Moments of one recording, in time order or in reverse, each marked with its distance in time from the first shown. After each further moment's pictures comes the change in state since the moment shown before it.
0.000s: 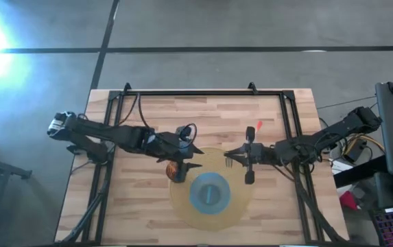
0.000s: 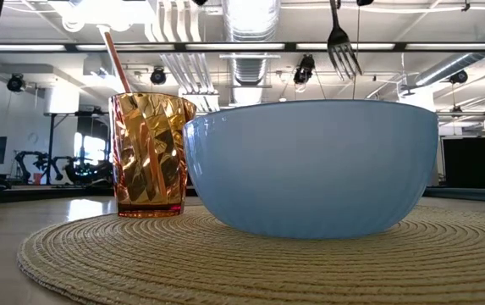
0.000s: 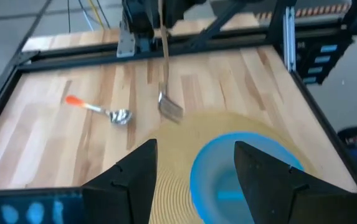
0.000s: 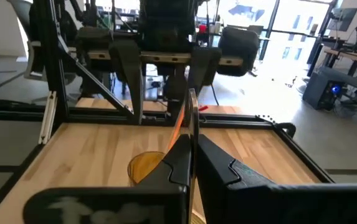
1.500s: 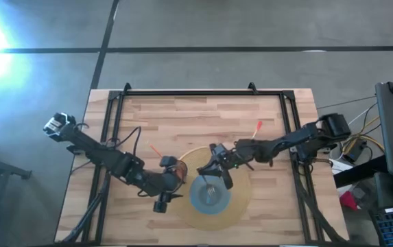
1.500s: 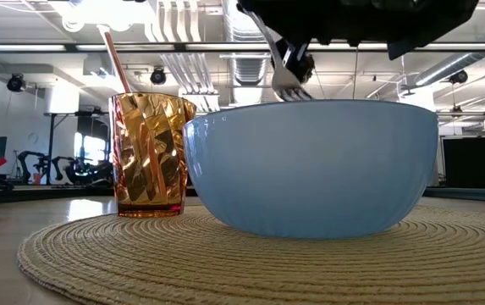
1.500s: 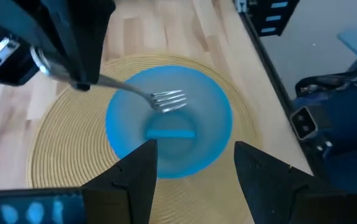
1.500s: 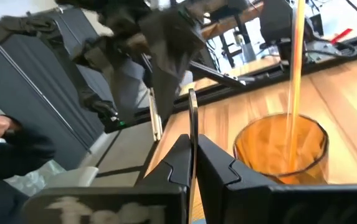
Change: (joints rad) left arm -0.303 -0.034 -0.166 -0.037 -0.139 -0.224; right arm -0.226 0.495 -0.005 0.523 -0.654 0.499
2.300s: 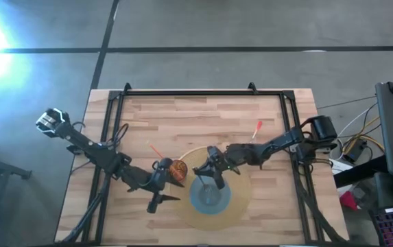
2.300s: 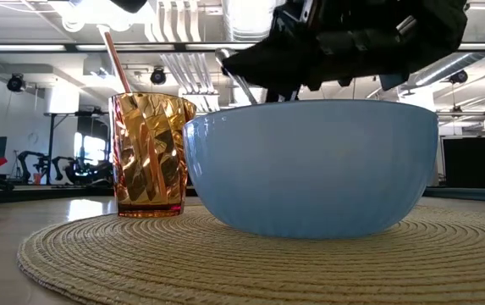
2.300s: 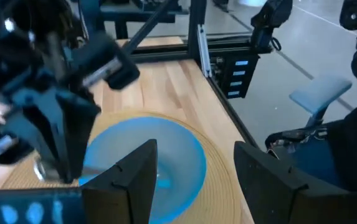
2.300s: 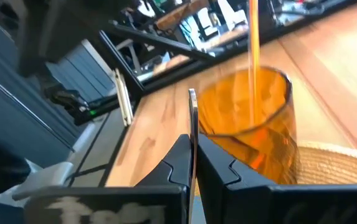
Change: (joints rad) left arm -0.025 -0.158 -0.353 0.545 0.025 0.069; right arm -0.013 0.160 0.000 0.066 0.056 0.050
